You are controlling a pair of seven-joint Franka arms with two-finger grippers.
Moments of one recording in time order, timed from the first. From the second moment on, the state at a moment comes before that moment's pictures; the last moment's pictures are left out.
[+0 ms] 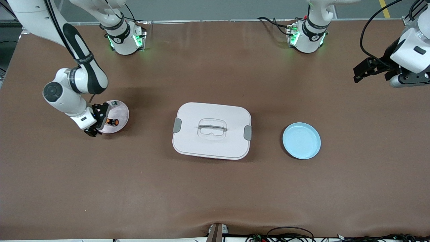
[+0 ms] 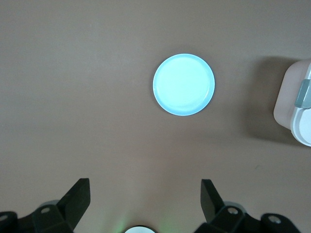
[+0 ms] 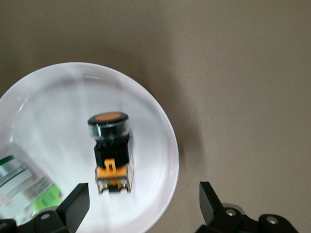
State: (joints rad) left arm -0.04 -0.06 -0.09 -1.60 0.03 1.50 -0.18; right arm -0.10 0.27 0.01 -2.31 -0.04 2.56 -1.44
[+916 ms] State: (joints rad) left arm -0.04 -0.06 -0.10 -1.60 0.03 1.50 -0.18; right arm 0.05 0.13 0.03 -1.78 -0.04 1.73 -0.67
